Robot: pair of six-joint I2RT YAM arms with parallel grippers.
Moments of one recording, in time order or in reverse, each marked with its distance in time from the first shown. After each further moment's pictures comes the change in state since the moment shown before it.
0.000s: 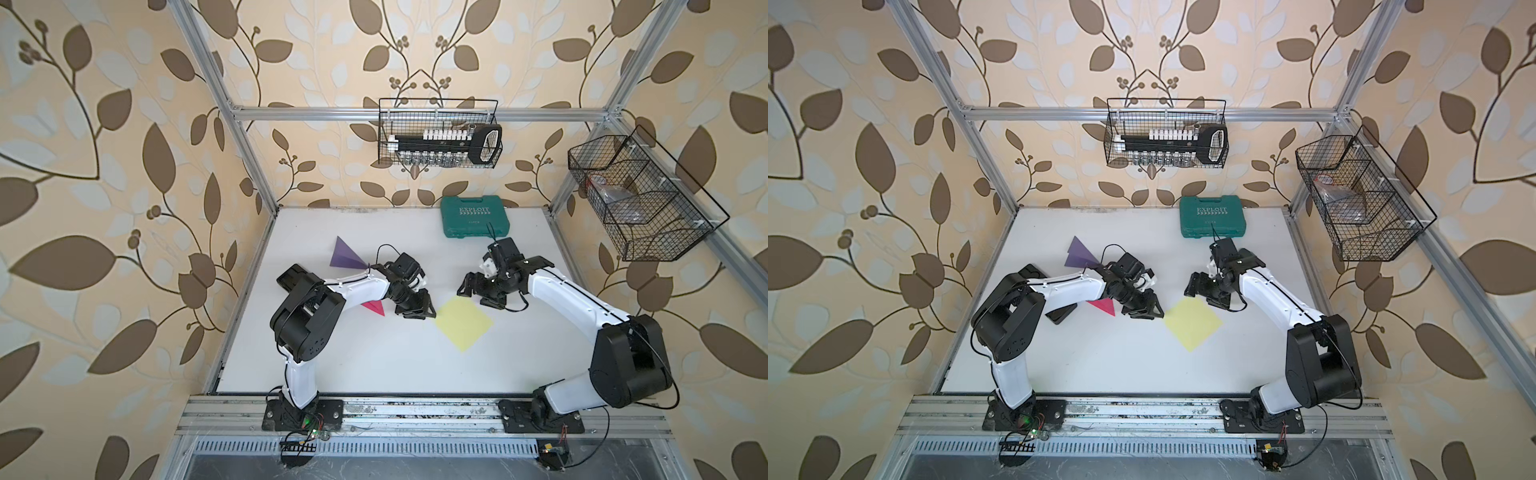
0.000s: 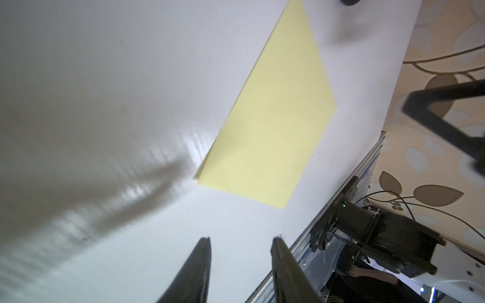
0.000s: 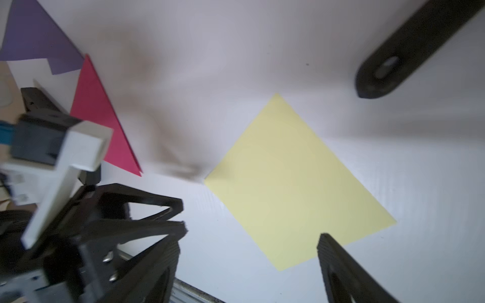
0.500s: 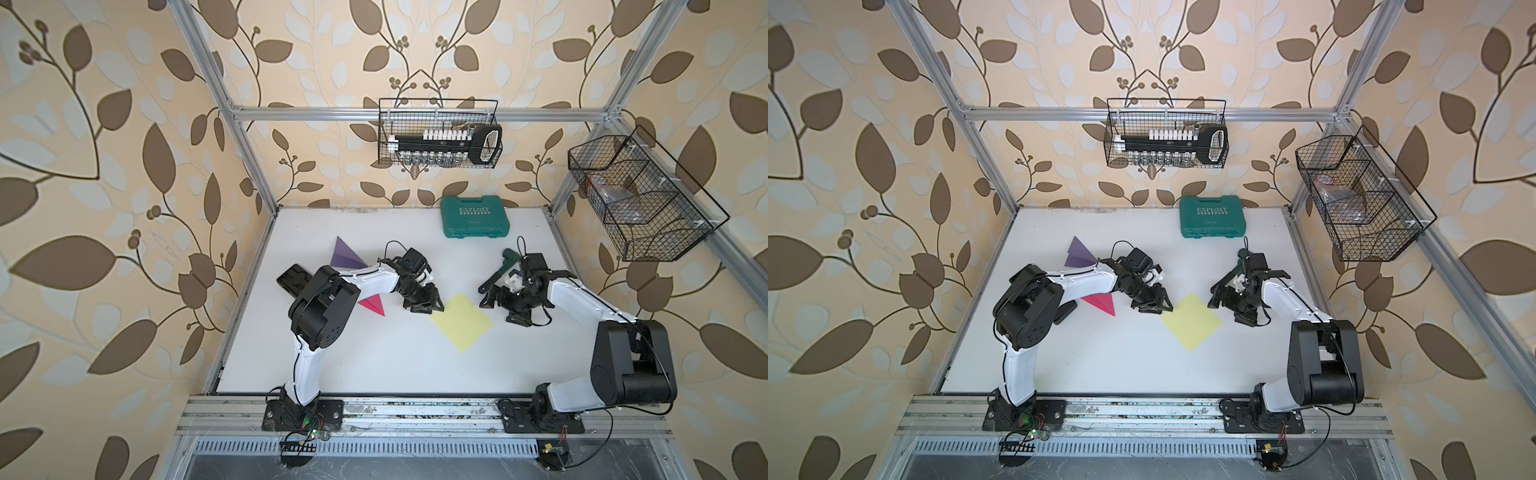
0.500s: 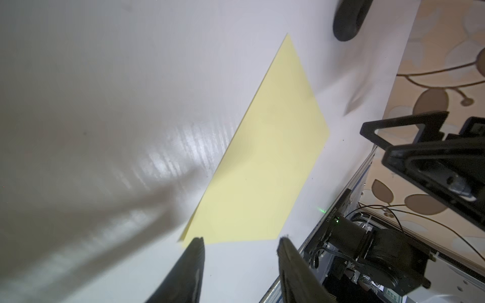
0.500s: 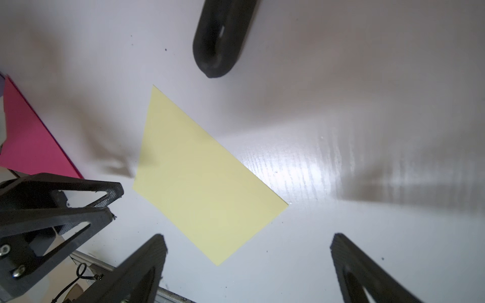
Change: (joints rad) left arm 0.000 0.147 0.118 0.000 0.034 -0.008; right arm -0.232 -0.007 -0.139 0.023 -0.052 -0.150
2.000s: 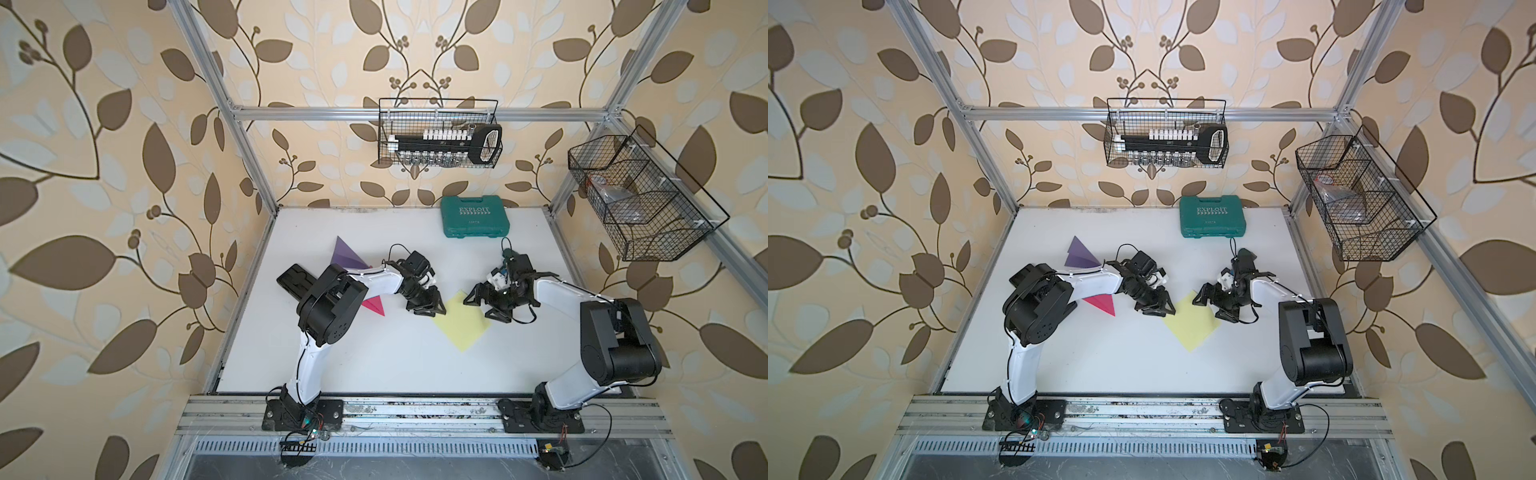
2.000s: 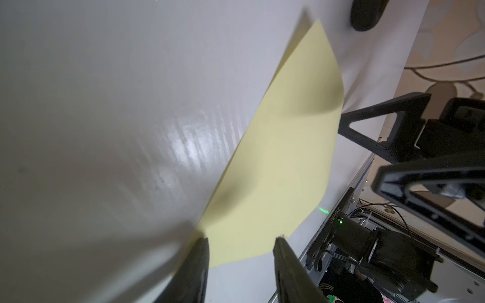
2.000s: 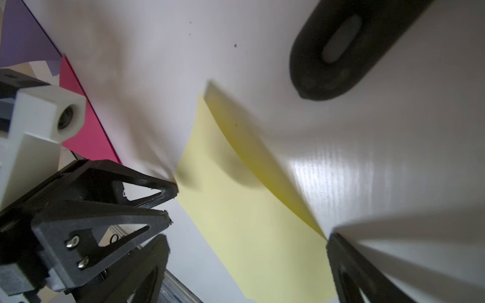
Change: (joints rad) left arm -0.013 0.062 0.018 0.031 0.027 0.005; right arm 0.089 0.122 -0.026 0.202 -0.149 0.035
